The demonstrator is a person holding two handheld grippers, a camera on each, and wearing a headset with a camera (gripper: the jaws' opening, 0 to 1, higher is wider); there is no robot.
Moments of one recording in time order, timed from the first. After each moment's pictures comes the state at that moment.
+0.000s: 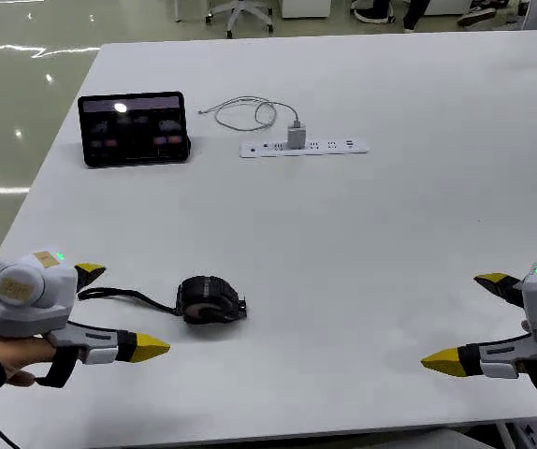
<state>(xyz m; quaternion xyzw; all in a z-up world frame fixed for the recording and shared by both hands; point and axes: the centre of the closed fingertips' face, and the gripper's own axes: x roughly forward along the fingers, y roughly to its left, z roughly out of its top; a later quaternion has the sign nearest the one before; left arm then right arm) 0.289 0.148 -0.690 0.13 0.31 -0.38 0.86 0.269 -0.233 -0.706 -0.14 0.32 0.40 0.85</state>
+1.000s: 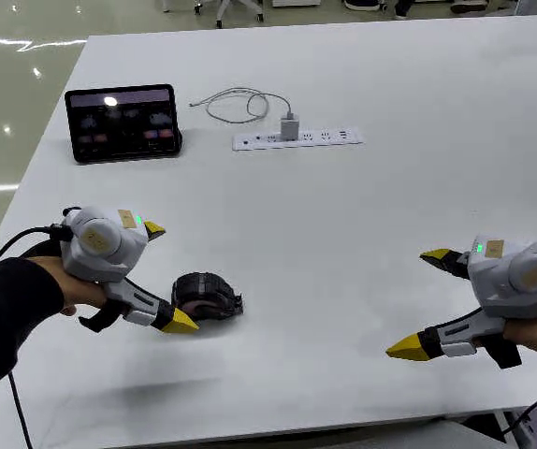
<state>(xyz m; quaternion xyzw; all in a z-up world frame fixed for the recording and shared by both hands) 0.323 0.084 -0.708 0.26 0.31 -0.50 0.76 0.282 -0.175 -0.713 -0.18 0.29 0.49 0.80</state>
